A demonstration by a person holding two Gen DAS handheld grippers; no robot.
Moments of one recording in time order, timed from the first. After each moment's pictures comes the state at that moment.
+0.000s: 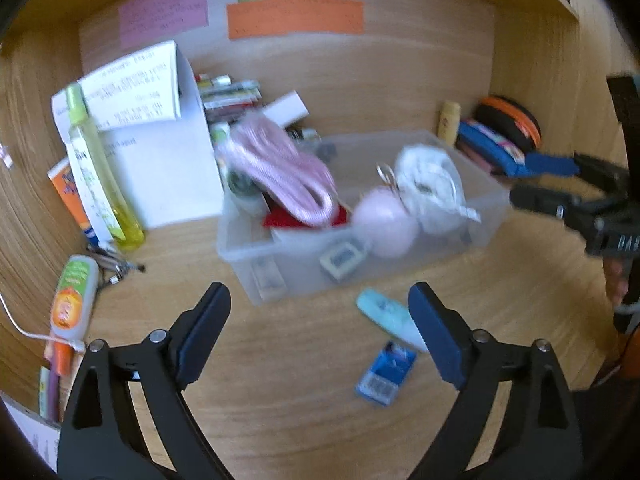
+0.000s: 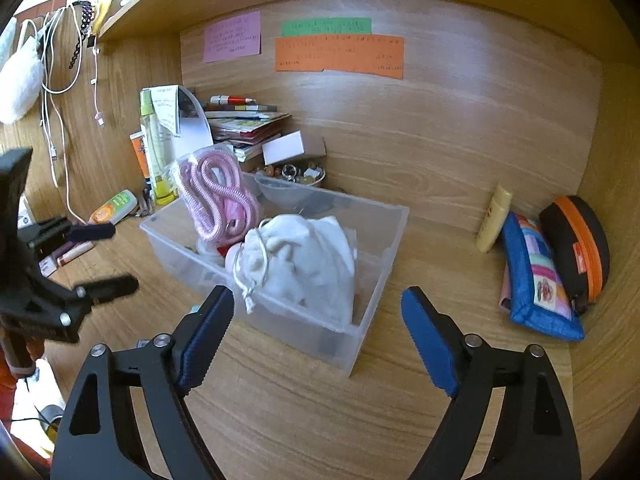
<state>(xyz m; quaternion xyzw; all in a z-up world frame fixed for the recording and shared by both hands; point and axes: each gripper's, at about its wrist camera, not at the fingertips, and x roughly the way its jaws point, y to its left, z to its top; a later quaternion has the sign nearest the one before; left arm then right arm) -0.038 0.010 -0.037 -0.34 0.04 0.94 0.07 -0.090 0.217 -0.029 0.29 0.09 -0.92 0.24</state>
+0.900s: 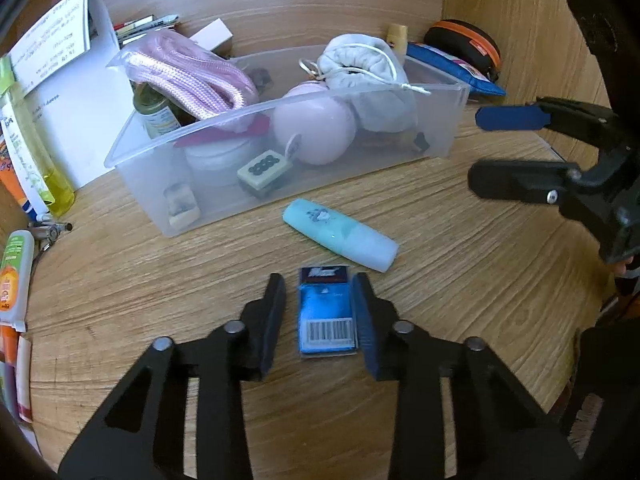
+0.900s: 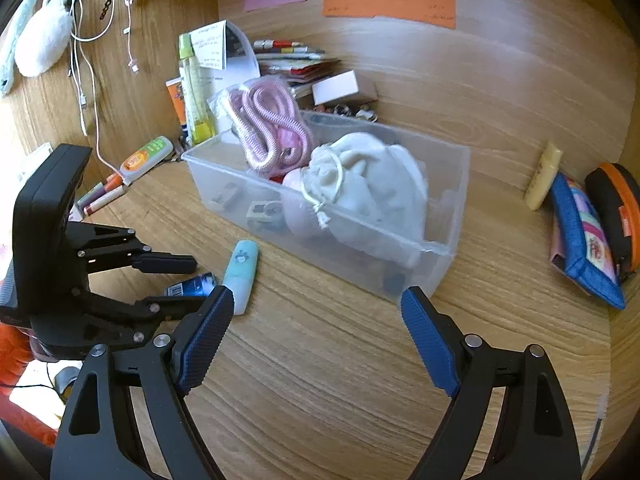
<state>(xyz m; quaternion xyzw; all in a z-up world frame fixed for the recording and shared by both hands) -0.035 0.040 -0.089 -0.41 0.07 0.90 0.14 -0.068 0.191 -0.068 0.36 0.11 -0.88 0.29</state>
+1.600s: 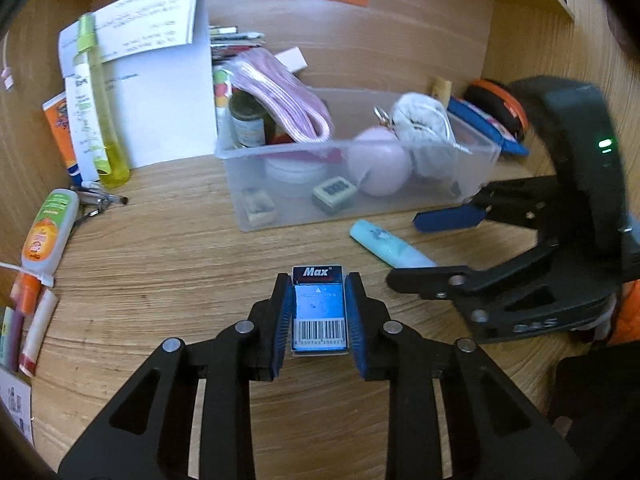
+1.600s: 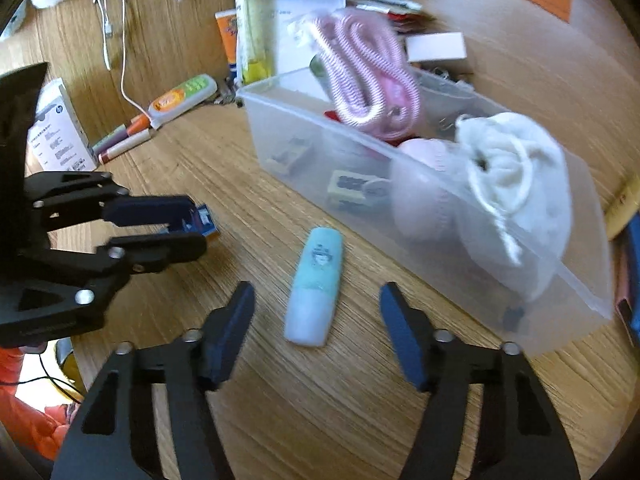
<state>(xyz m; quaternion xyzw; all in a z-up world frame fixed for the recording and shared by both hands) -0.011 -0.005 -0.069 -0.36 -0.01 0.93 0.09 -0.096 0.112 -0.101 0.41 0.18 -0.82 0.36</state>
